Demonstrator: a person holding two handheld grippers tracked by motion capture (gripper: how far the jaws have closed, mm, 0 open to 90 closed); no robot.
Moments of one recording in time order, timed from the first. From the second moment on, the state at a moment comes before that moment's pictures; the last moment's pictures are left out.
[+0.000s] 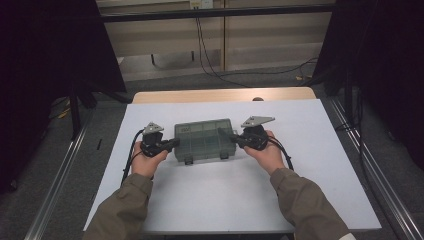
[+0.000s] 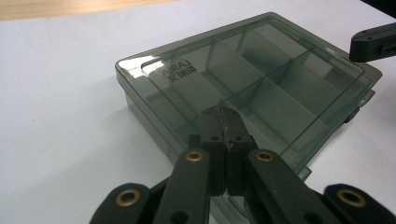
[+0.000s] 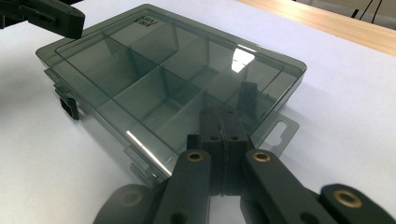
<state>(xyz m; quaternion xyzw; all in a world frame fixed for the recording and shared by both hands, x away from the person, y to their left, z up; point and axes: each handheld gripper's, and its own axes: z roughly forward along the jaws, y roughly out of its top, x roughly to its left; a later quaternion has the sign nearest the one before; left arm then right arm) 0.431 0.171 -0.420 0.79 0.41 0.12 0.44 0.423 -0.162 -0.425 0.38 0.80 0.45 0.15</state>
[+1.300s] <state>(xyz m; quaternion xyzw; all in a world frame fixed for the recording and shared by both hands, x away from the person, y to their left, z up) 0.419 0.173 -0.415 0.78 0.40 0.14 0.47 0.416 -0.166 -0.425 0.38 0.78 0.46 0.16</state>
